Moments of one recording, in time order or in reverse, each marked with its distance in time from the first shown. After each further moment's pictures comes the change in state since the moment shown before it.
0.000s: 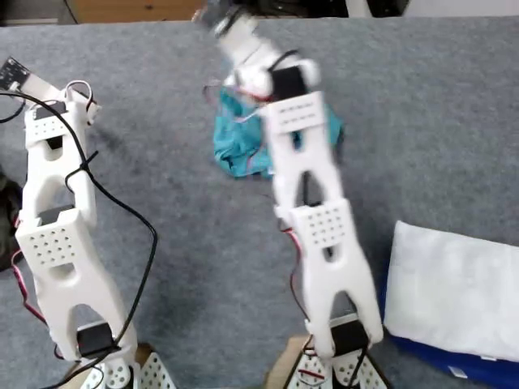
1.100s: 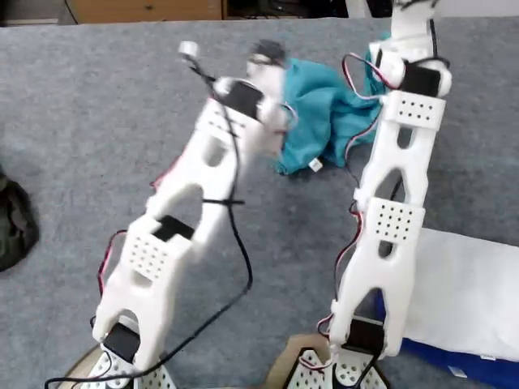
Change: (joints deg) left arm 47.9 0.0 -28.3 47.9 -26.9; right arm 28.2 12.0 5.4 -20.1 -9.7
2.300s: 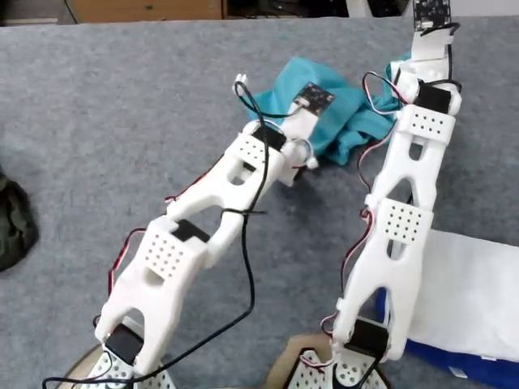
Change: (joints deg) left arm 3.2 6.2 18.4 -31.5 -14.2; right arm 4.9 7.4 0.5 -8.4 0.0
